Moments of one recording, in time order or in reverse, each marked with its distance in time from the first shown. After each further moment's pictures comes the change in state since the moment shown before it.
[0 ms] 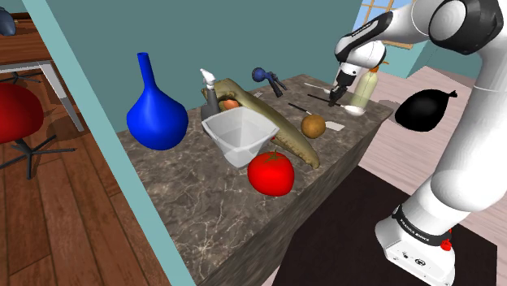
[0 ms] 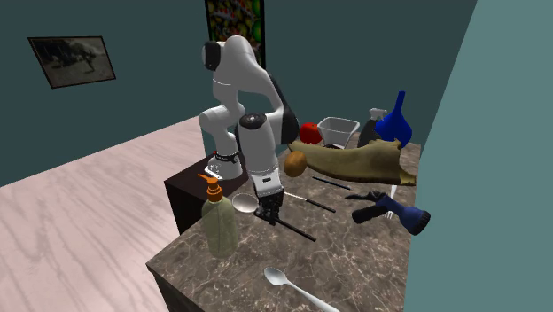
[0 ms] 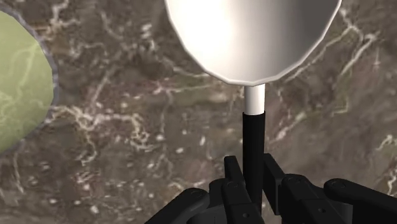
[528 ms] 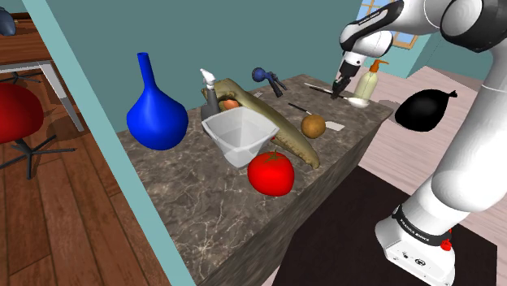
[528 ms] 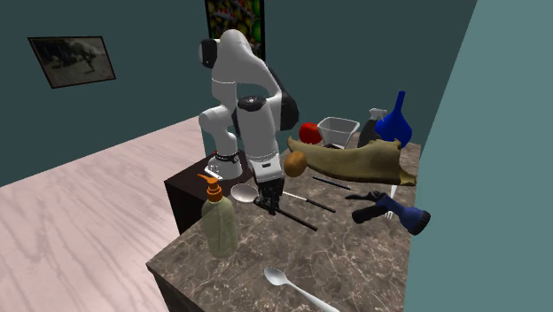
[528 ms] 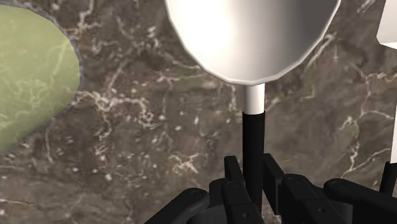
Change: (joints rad) arm 0.012 -0.060 -0.016 0.040 -0.051 -0.087 0.044
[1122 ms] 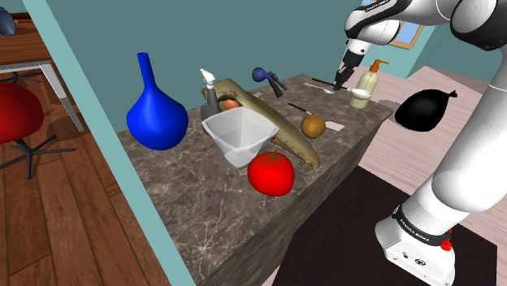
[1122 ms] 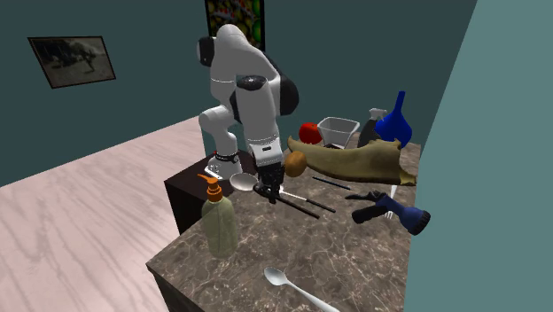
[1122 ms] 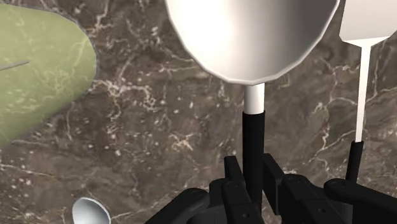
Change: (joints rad) arm 0.008 -0.047 -0.009 0.062 -0.041 -0.097 0.040
